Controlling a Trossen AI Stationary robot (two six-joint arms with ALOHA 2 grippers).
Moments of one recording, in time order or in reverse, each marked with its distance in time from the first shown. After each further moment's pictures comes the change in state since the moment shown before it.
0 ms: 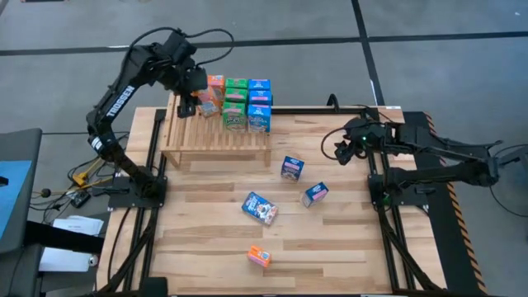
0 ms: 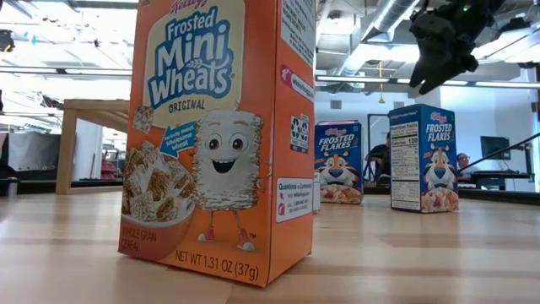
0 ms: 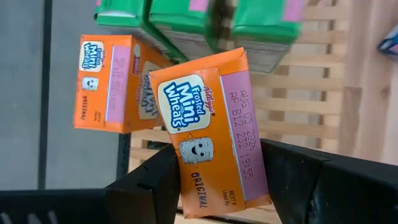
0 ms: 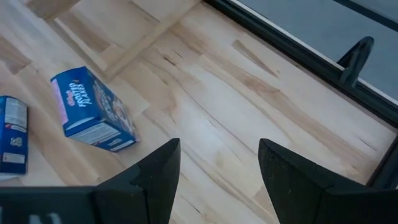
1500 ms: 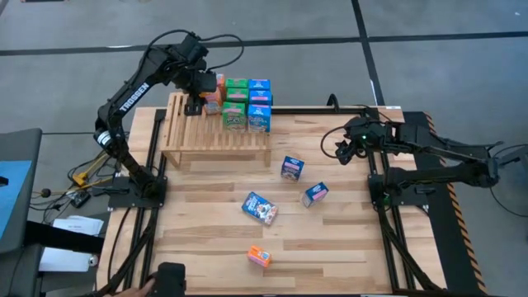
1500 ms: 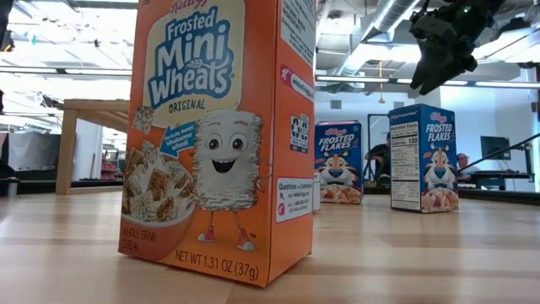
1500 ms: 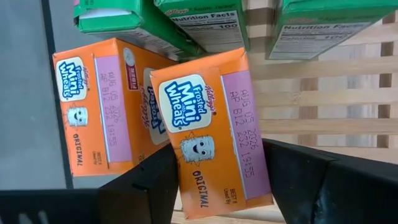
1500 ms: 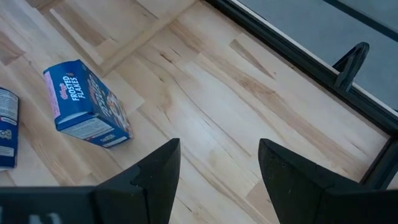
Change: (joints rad) left arm 0.017 0.064 -0.083 0.114 -0.053 0.150; right arm -0.018 0.000 0.000 -0.006 -0.003 -0.053
